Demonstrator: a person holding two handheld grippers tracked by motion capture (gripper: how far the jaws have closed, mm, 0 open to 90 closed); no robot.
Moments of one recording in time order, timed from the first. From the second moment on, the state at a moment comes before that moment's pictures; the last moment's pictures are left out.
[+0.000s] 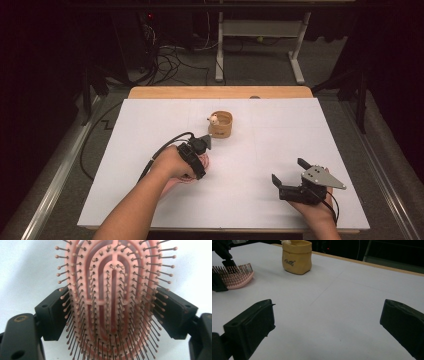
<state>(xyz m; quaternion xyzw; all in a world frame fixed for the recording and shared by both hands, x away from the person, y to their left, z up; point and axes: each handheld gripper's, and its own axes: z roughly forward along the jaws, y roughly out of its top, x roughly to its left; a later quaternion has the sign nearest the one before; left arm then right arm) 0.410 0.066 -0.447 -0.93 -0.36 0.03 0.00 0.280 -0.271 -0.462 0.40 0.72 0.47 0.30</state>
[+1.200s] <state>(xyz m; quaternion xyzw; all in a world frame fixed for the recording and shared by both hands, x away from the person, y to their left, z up) 0.403 0.074 -0.435 -0.94 -0.34 0.03 -0.03 0.280 -0.274 -0.462 0.41 0.72 0.48 0.30</state>
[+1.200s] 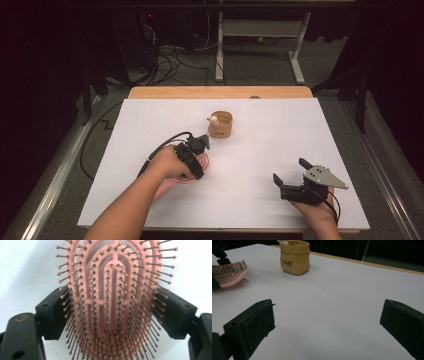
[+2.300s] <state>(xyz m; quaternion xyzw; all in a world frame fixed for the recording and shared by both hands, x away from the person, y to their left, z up) 0.393 0.117 -0.398 -0.92 -0.36 -0.01 -0.16 0.280 -0.275 -0.462 0.41 0.72 0.48 0.30</state>
